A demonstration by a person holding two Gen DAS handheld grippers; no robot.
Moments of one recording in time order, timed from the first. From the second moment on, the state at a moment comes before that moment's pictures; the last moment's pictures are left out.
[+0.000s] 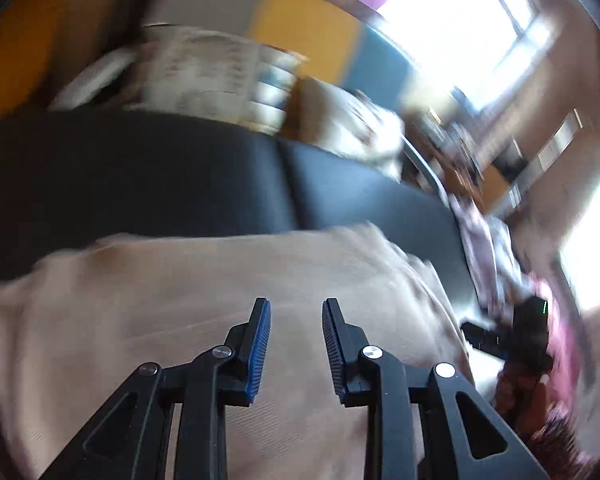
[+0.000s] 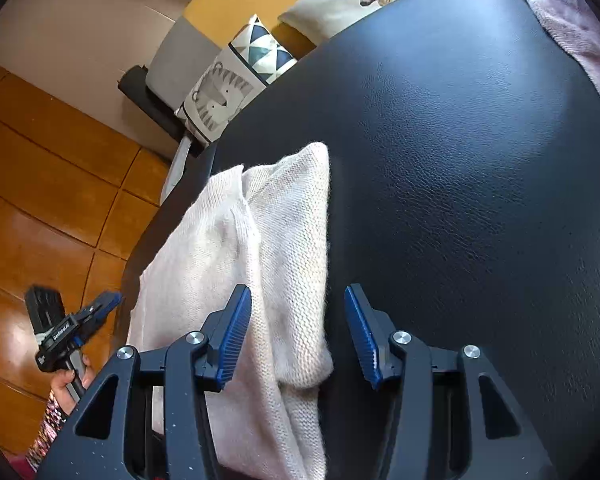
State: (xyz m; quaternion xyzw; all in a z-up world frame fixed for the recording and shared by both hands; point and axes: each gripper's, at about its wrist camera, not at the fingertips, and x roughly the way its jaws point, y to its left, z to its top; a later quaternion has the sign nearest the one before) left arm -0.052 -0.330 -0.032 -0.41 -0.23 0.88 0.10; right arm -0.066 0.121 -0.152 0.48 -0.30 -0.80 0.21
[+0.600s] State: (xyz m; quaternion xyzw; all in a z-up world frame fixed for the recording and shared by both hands) left arm 0.116 -0.519 -0.113 -0.39 -0.42 0.82 -0.01; right arm -0.054 0.118 -0.157 0.49 -0.32 -0.76 0.27
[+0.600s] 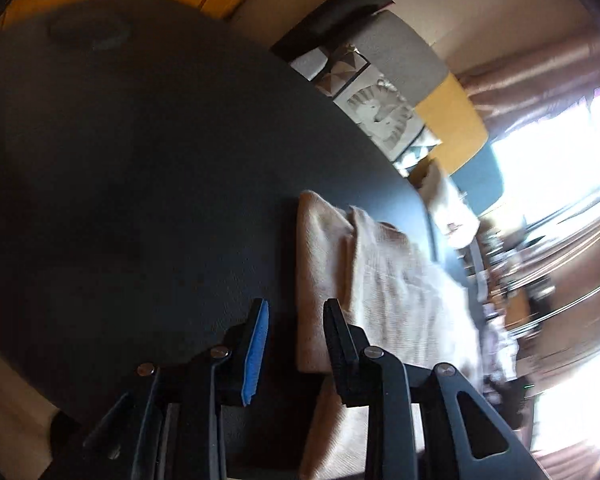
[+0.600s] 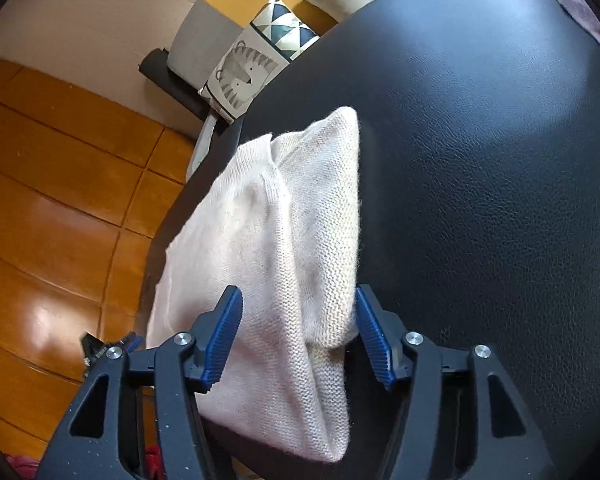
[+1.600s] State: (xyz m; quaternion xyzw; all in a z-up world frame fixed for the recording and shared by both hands) left arm 0.098 -0.510 -0.162 -0.42 -0.52 0.73 0.13; right arm -0.054 0.114 -0.157 0.50 -0.30 -0.76 0.29
